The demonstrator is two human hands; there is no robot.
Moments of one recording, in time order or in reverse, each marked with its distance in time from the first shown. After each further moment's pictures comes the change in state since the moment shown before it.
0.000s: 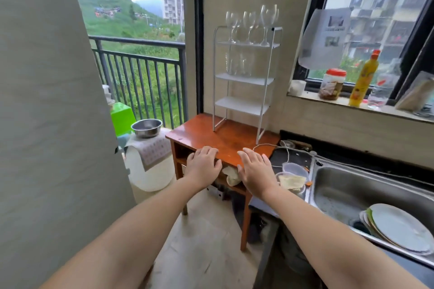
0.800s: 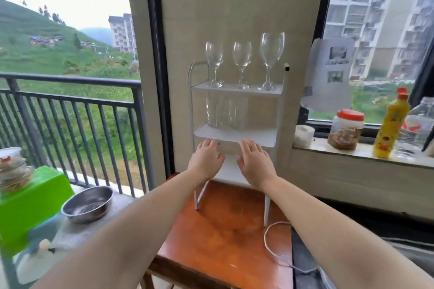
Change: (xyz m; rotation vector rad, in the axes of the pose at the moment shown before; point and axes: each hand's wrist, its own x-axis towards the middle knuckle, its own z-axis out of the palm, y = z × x) left_hand 0.449 -0.042 -0.008 -0.169 -0.002 0.226; right_hand 0.404 0.090 -0.015 -0.035 0.241 0.210
